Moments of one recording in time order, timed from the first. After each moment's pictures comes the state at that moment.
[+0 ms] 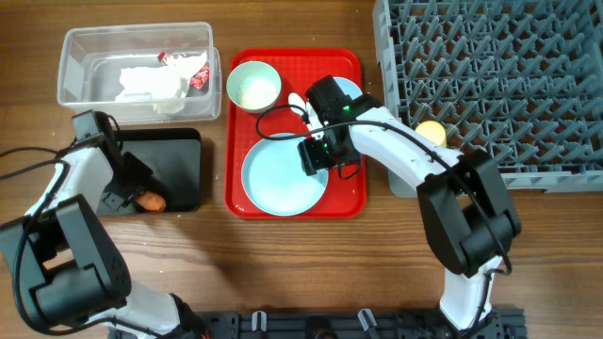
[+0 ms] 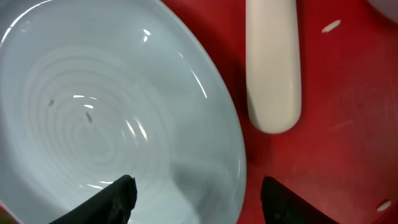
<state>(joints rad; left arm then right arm) 0.37 1.74 0.97 -0.66 -0.11 -0.52 0.55 2.03 1.41 -0.79 -0.21 0.22</state>
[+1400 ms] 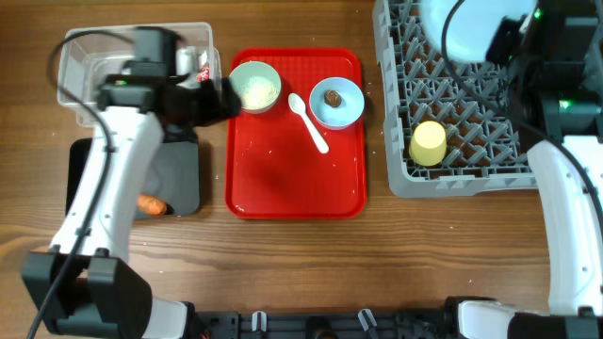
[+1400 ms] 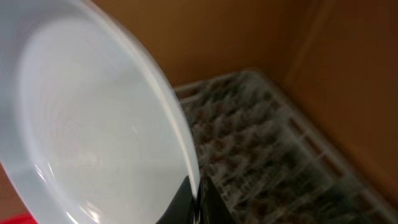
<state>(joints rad) -0.12 1.63 1.44 -0.94 0.26 -0.36 -0.03 1.46 1.47 -0.45 0.39 0.08</state>
